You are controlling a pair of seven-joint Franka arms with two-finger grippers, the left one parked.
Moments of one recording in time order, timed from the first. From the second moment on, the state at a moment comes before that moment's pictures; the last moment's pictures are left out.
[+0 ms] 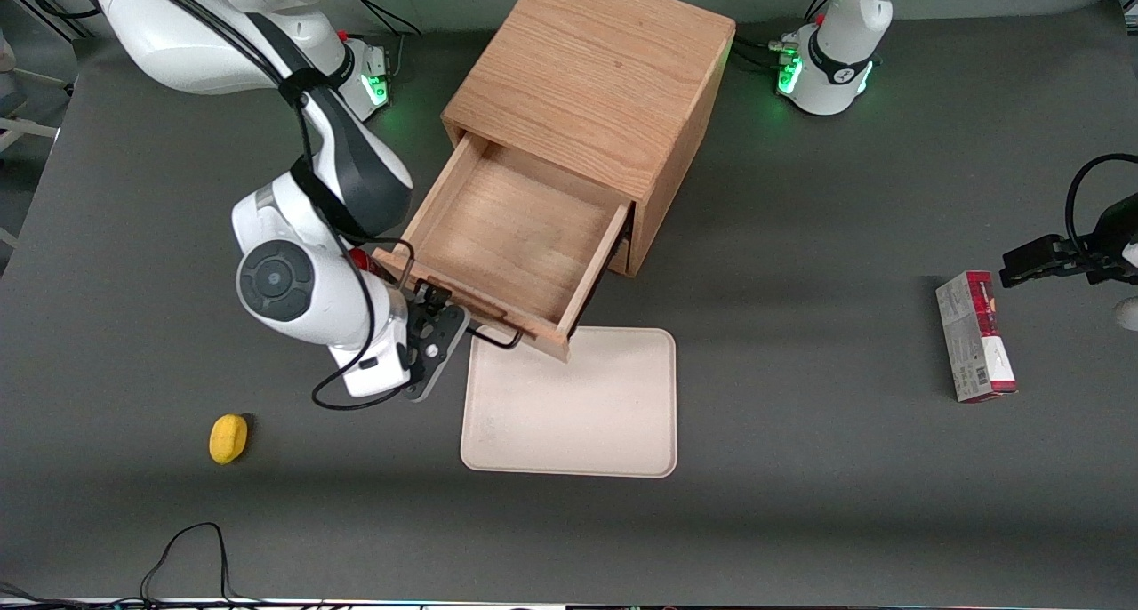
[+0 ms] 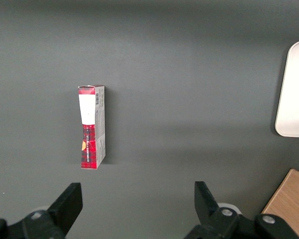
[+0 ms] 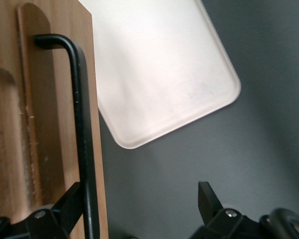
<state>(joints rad) 0.14 0.60 0.35 -1.29 -0.08 1.82 -0.57</state>
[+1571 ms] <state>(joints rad) 0.13 -0.22 -0.05 -1.78 0.03 1.54 0.11</state>
